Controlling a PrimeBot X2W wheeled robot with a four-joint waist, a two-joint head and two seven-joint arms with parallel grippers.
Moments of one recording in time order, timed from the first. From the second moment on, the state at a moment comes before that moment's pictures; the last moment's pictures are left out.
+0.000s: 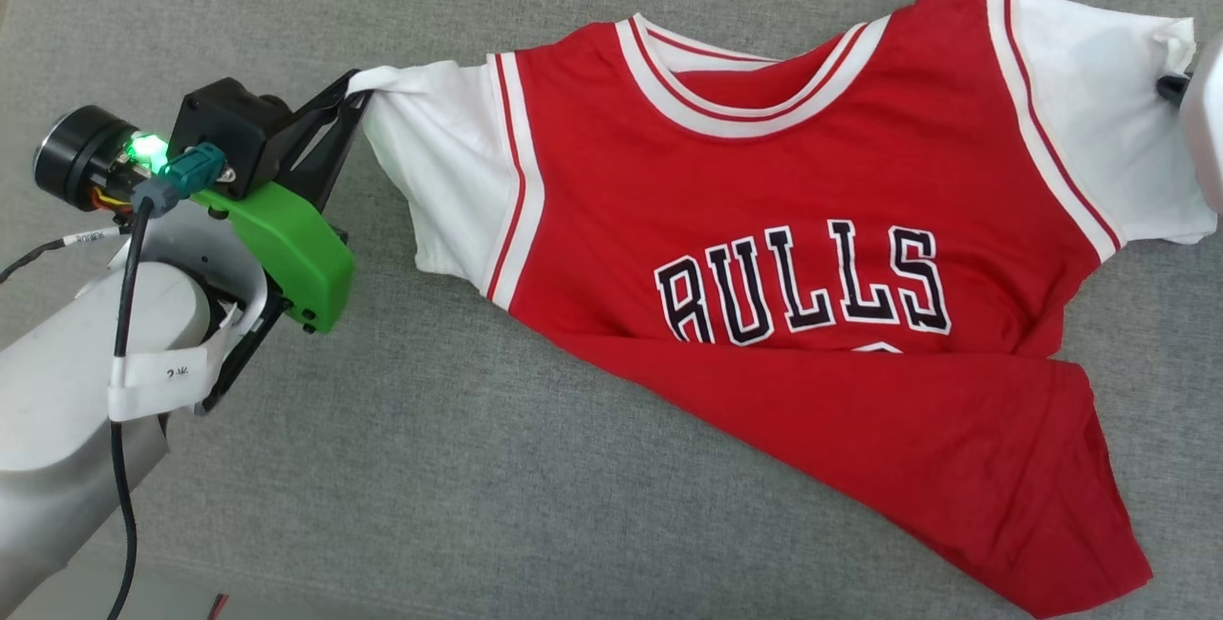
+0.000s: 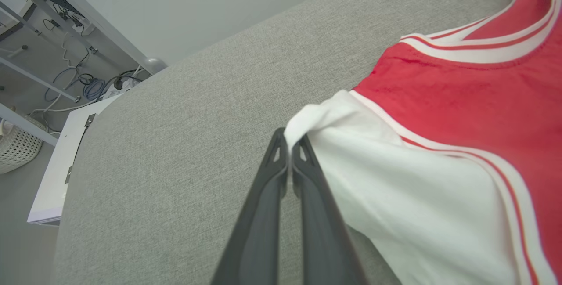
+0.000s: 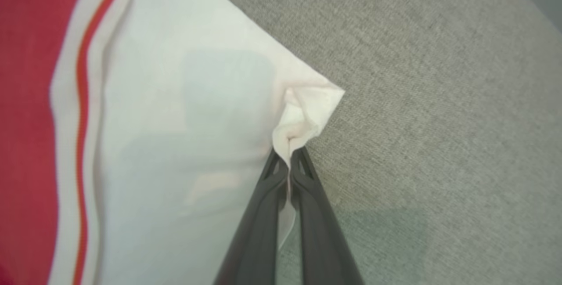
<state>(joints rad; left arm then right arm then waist) -0.89 0.82 -0.99 0.10 -0.78 0.15 -0.08 -0.95 -0.78 0.65 0.33 0.70 0.13 0.77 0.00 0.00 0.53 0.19</state>
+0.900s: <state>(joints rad) -1.05 0.86 -0.89 0.06 -0.74 0.18 -0.17 -1.00 -0.75 0.41 0.26 0.59 0.13 0.25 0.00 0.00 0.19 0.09</state>
